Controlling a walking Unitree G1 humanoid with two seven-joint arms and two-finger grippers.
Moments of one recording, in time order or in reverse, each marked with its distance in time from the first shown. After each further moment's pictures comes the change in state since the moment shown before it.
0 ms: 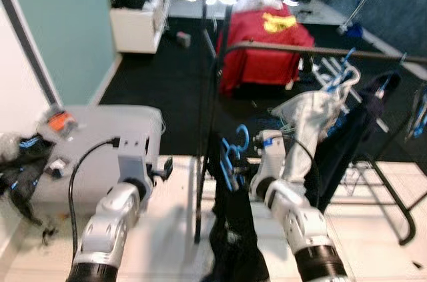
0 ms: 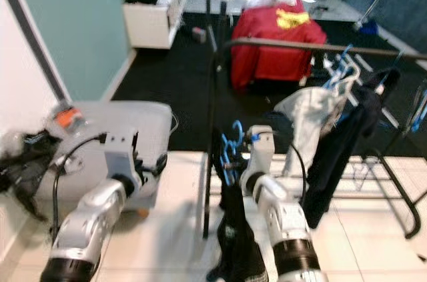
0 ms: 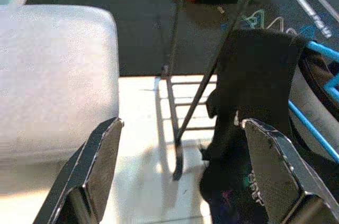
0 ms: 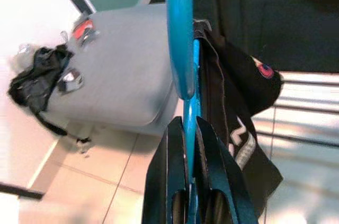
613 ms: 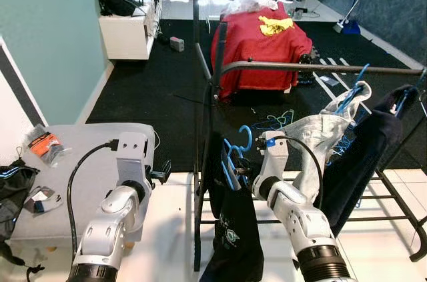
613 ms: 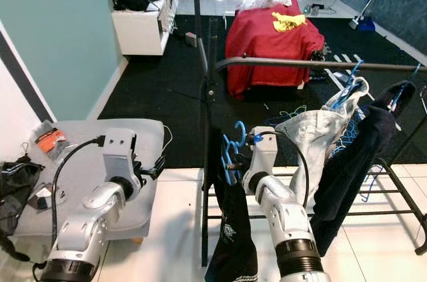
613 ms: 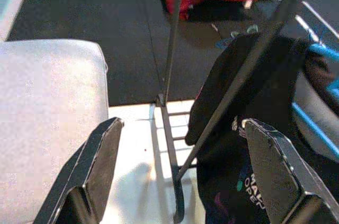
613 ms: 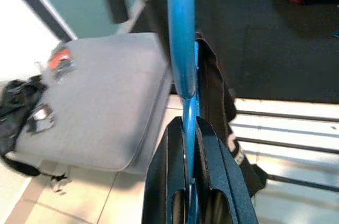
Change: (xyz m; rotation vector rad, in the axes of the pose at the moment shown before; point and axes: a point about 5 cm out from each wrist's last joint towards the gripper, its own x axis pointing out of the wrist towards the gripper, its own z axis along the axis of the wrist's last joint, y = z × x) left arm 0.000 0.000 0.001 0.003 -0.008 0.005; right arm -0.003 -0.004 0.001 -0.003 -0.012 -0.011
